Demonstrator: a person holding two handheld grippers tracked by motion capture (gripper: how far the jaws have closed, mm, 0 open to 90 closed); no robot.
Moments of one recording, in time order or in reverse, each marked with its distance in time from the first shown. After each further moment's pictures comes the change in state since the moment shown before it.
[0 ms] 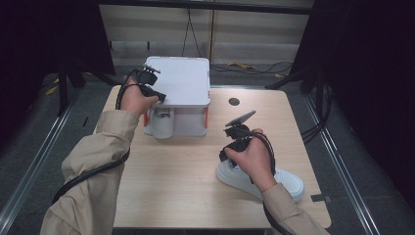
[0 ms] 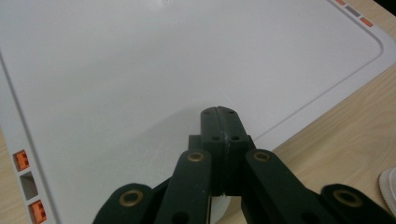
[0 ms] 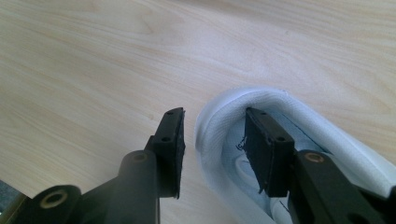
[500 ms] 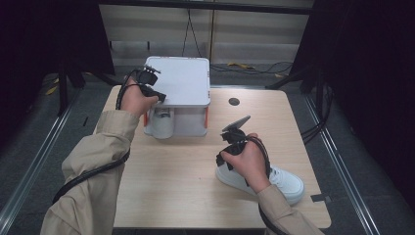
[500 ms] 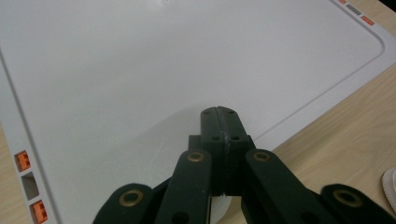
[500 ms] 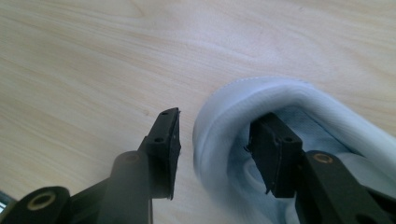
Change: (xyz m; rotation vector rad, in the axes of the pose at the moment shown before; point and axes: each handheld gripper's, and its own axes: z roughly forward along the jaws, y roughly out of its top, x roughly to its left) left arm 0.000 0.000 0.000 -0.001 -0.003 0.000; right arm -0.001 -0.002 0.029 0.055 0.006 0.026
